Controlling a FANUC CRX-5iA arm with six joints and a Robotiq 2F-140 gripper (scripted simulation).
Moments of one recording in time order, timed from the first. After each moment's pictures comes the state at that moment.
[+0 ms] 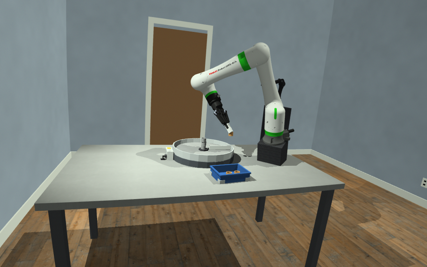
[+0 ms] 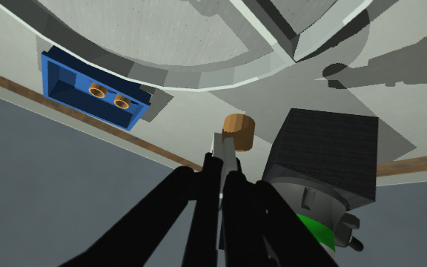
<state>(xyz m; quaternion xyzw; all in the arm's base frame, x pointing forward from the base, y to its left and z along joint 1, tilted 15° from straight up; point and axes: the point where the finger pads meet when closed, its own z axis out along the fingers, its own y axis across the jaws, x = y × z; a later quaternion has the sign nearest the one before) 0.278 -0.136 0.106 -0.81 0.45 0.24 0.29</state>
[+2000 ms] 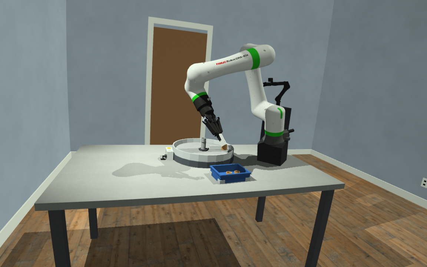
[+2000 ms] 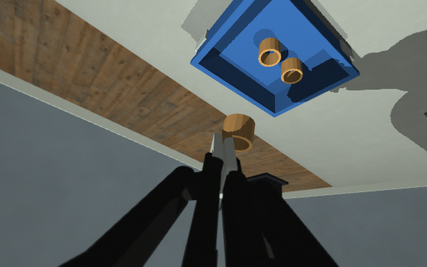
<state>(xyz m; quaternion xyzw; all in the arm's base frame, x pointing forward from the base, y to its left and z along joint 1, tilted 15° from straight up) 0.470 0.154 0.193 -0.81 0.45 0.24 0.29</state>
